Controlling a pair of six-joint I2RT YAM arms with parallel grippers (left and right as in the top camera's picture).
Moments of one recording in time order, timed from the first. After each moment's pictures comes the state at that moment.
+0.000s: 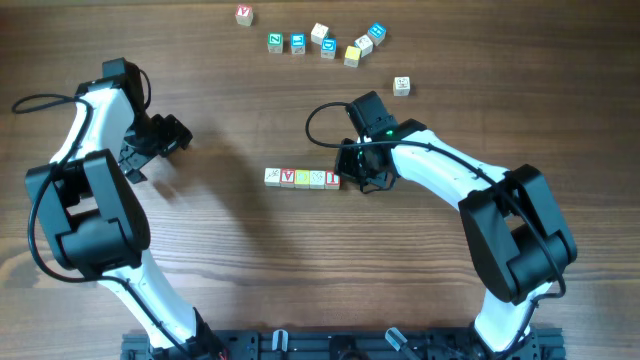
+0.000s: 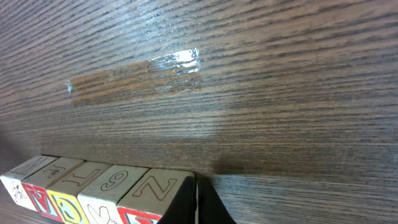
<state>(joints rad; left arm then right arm) 0.24 2.06 1.49 -1.01 -0.04 -0.52 0.51 1.95 1.20 -0.52 -0.27 0.80</state>
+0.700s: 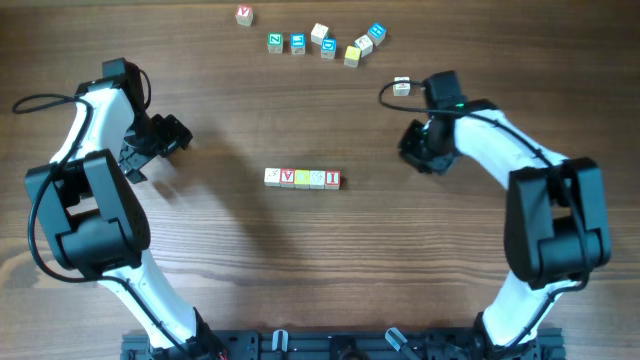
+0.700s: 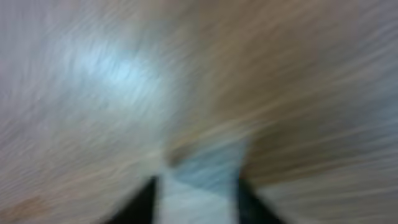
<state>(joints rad) 0.24 2.06 1.49 -1.00 -0.04 -0.52 0.17 1.94 1.21 -0.66 -0.15 0.70</state>
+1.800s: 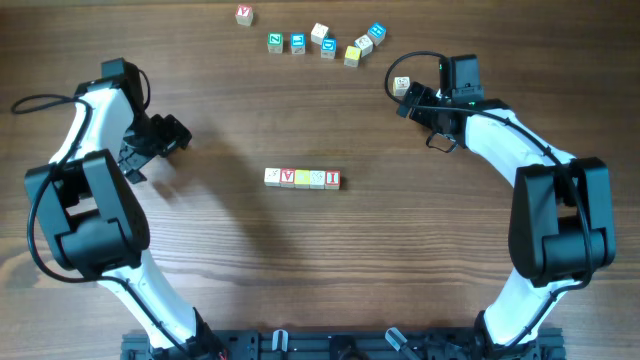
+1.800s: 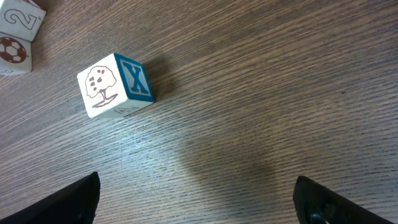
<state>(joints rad) 0.25 2.06 1.49 -1.00 -0.04 -0.52 0.14 1.95 1.20 -0.27 -0.04 0.55</state>
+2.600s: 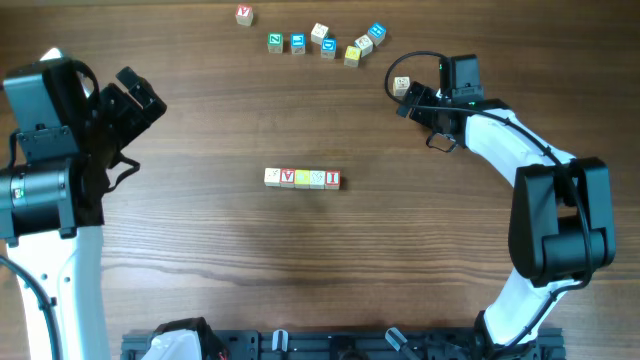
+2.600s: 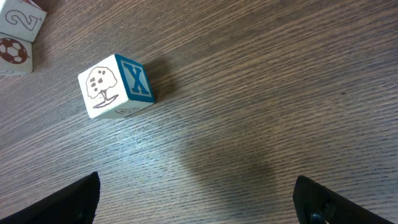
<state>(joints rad) 0.14 1.22 1.49 -1.00 -0.04 -0.52 0.14 1.95 1.20 -0.26 -0.04 0.55</state>
